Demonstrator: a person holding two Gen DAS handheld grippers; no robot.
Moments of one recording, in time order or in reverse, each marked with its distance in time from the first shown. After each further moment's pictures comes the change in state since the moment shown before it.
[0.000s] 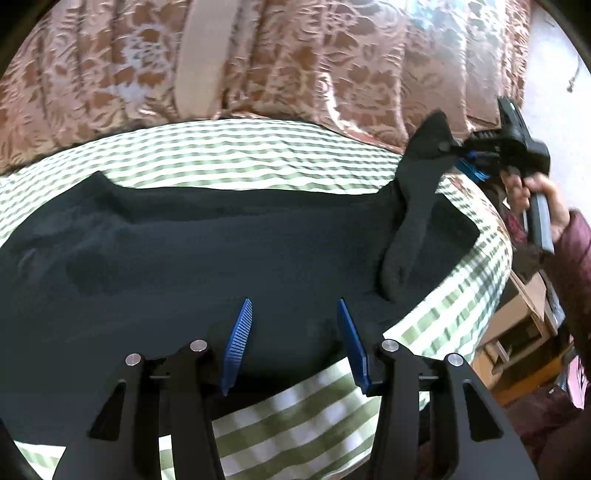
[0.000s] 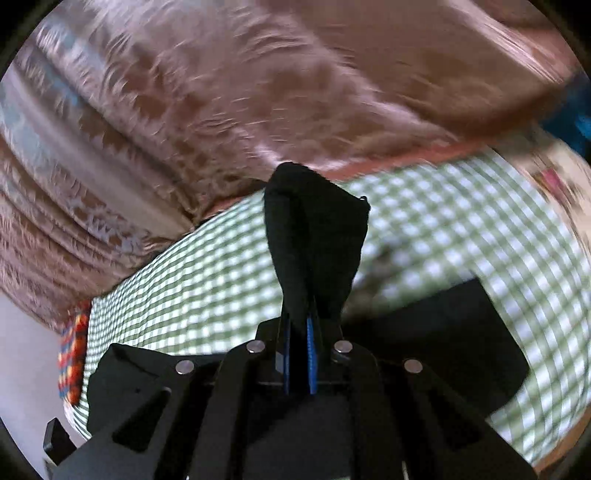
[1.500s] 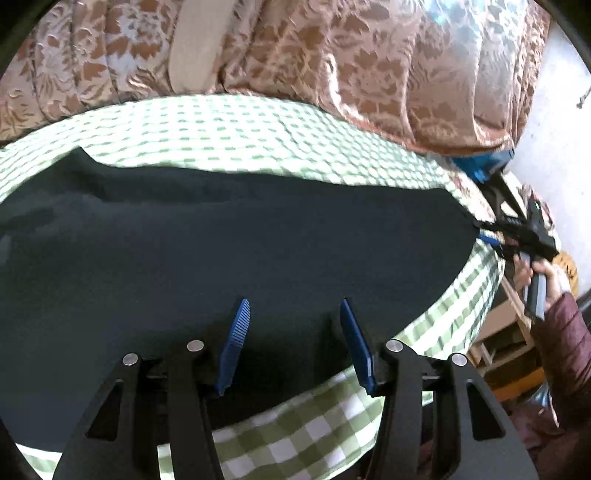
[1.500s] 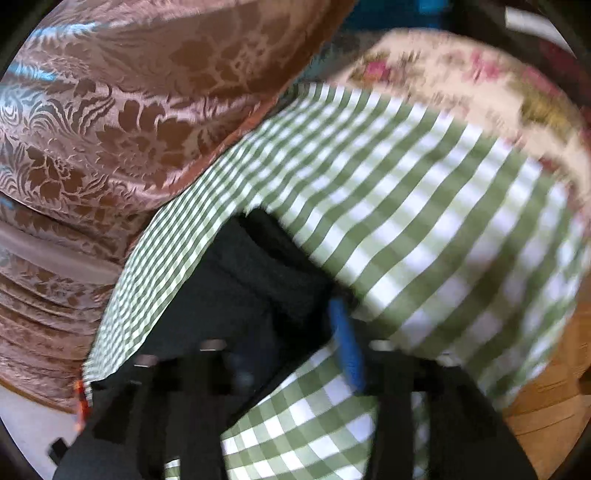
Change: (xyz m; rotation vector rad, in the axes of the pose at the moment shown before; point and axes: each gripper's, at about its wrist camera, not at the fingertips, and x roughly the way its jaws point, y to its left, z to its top) left arm 0.015 0.009 0.012 -0.091 0.042 -0.033; right arm -0.045 -0.157 -0.054 0.323 -0.032 -0.148
